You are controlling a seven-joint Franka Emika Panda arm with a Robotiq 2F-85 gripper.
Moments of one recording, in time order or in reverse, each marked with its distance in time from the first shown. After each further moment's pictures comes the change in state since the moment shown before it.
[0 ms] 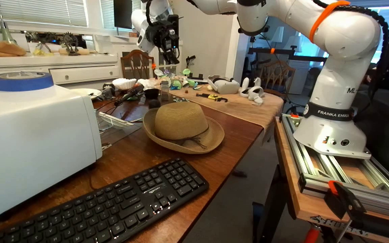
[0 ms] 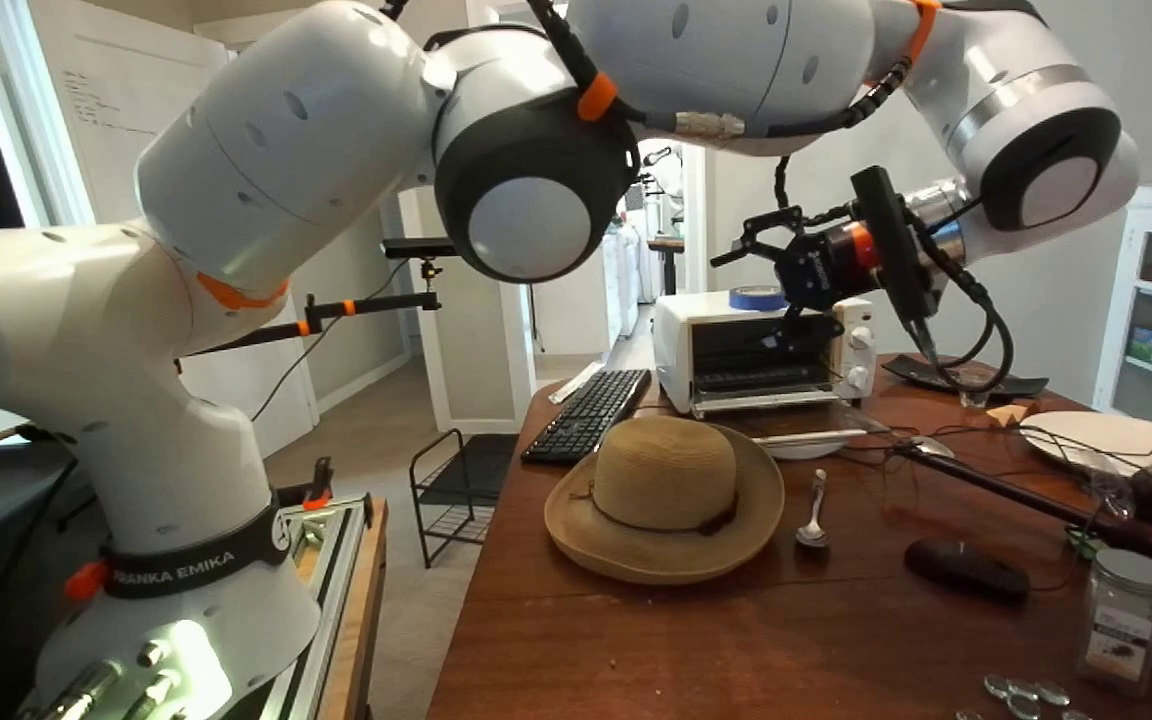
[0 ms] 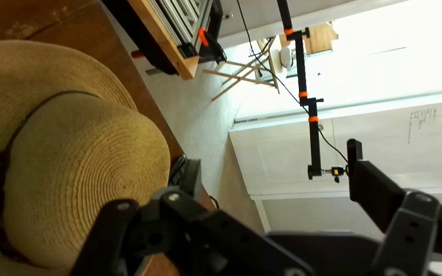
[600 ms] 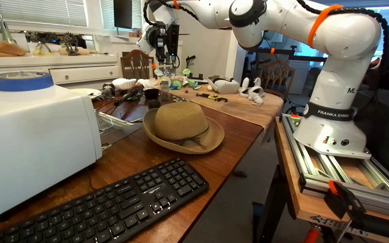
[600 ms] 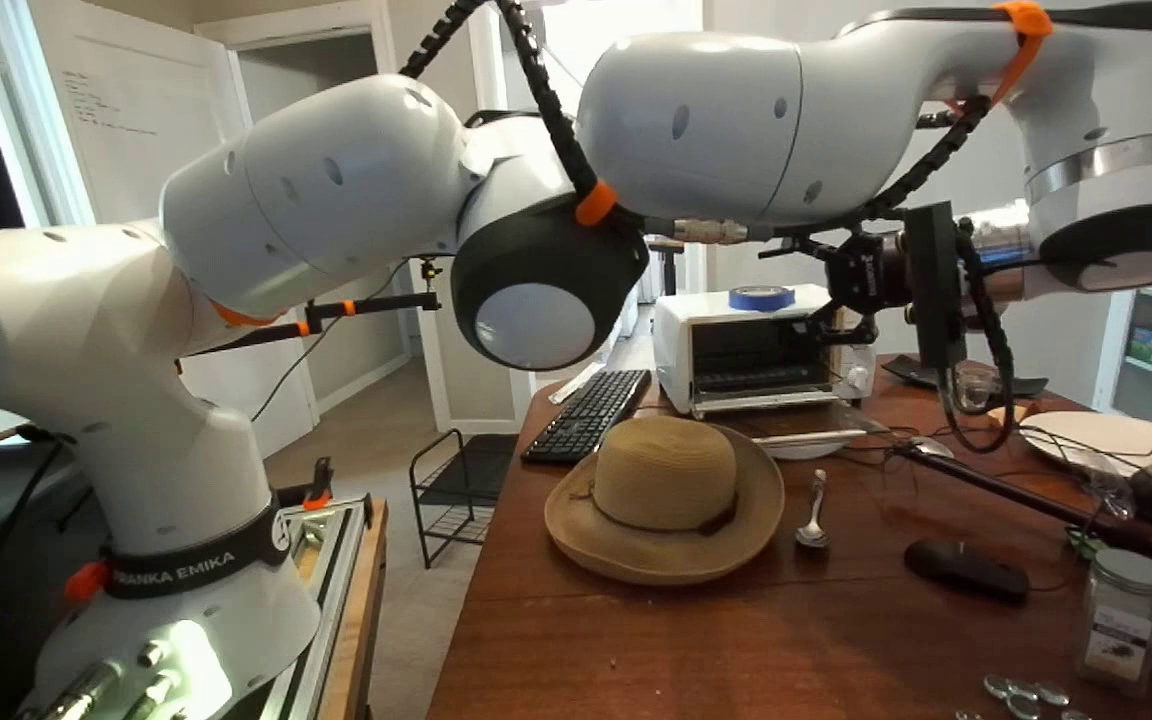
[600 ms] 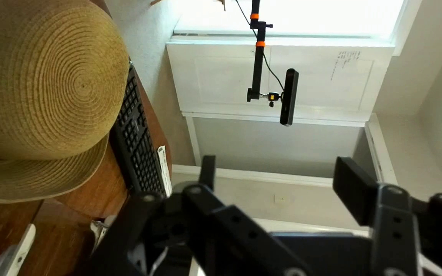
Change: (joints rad) arm 0.016 0.168 -0.099 0.271 0.359 0.009 0.002
